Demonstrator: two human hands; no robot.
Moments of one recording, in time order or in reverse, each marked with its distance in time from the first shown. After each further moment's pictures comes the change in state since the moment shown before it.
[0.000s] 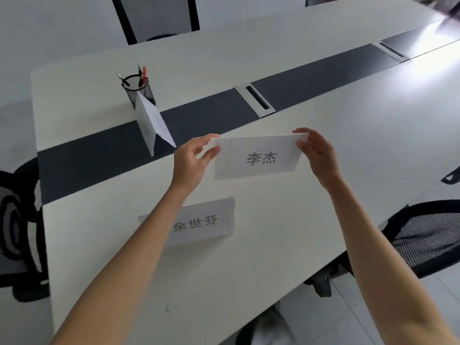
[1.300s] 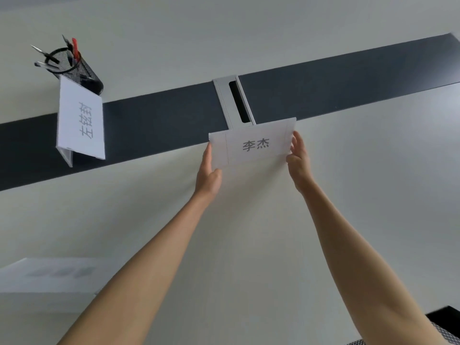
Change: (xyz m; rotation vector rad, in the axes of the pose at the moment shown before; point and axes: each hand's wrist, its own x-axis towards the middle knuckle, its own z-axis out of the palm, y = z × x) left_hand 0.171 -0.083 0.245 -0.090 0.150 -0.589; right_hand 0.244 0.171 -0.032 0.076 -0.234 0.322
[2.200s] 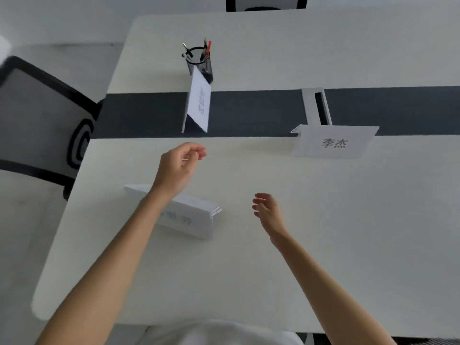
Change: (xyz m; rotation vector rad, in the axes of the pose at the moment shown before) left_hand -0.176 0.018 -0.237 0.246 0.301 0.242; right_hand -0.222 -0.011 0.169 -0.085 -0.364 0.232
